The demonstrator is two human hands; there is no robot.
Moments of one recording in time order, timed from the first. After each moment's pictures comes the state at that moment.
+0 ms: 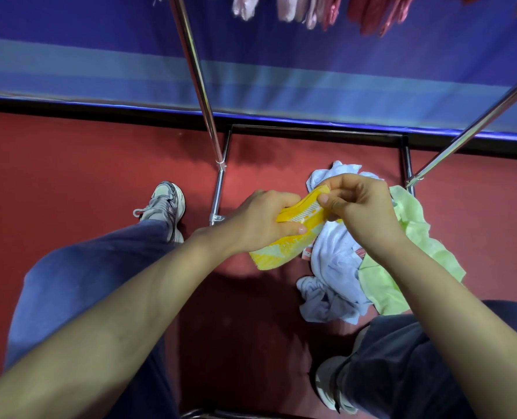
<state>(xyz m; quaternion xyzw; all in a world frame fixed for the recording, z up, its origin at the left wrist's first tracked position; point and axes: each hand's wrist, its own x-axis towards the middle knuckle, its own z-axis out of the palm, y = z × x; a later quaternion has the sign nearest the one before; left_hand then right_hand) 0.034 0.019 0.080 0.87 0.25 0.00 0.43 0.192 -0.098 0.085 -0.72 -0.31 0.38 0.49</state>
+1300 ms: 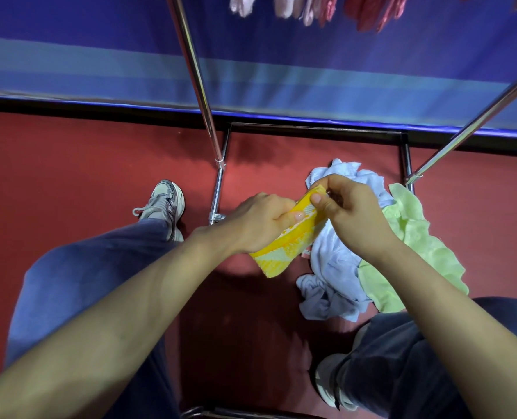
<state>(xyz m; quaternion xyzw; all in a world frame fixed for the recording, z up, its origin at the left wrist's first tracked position) 0.033 0.016 0.086 0.87 0.27 -0.08 0.40 0.187 -0.097 0.074 -0.75 -0.44 0.30 0.39</state>
